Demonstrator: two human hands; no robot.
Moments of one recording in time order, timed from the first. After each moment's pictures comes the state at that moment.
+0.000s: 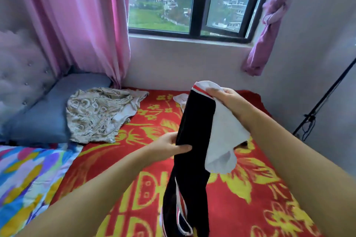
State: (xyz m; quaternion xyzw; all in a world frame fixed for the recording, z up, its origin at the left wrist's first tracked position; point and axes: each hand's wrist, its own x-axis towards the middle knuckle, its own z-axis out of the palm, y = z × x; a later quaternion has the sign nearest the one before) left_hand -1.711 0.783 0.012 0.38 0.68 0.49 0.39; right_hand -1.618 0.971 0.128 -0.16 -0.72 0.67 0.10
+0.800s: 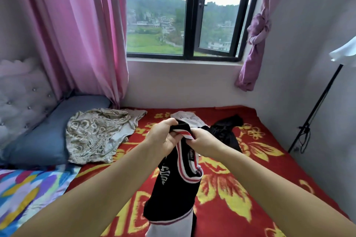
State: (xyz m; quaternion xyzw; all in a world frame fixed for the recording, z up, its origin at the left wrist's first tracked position) left_hand -1.678 0.831 0.103 -0.01 0.44 0.83 0.34; right_hand -1.602 0.944 0.087 -0.15 -0.91 0.38 0.05
